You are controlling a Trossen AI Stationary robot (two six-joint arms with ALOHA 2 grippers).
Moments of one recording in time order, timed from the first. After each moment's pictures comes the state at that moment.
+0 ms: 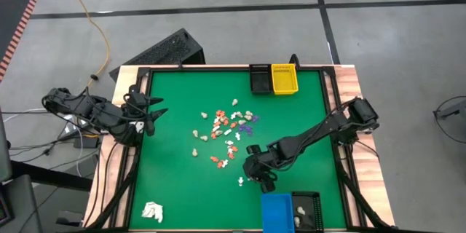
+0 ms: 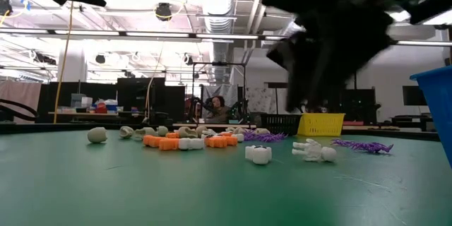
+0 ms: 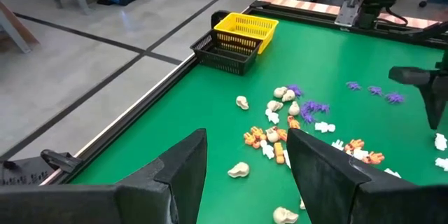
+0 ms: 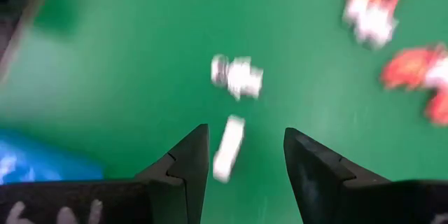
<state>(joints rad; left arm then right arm) -0.38 0.48 0.78 -0.75 -0.82 -0.34 0.38 1.76 1.15 -0.39 -0.05 0.08</state>
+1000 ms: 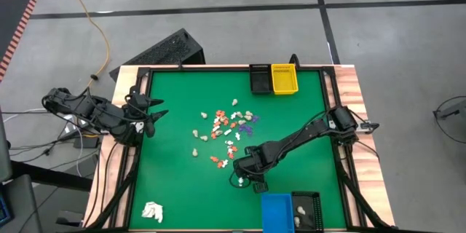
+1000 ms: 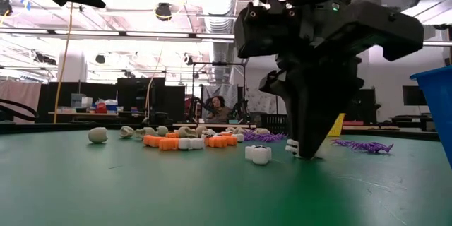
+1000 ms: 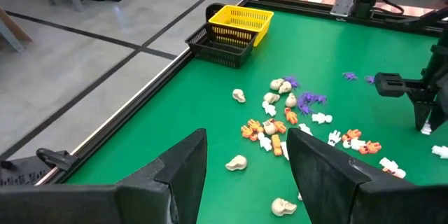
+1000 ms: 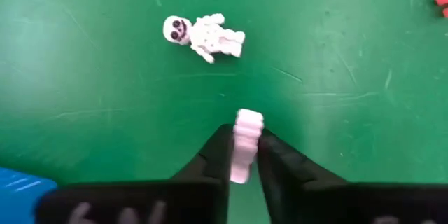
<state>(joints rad) -0.38 0.49 0.78 -0.77 -0.79 -0.34 0.34 1.96 1.36 -0.67 -0.05 0.16</state>
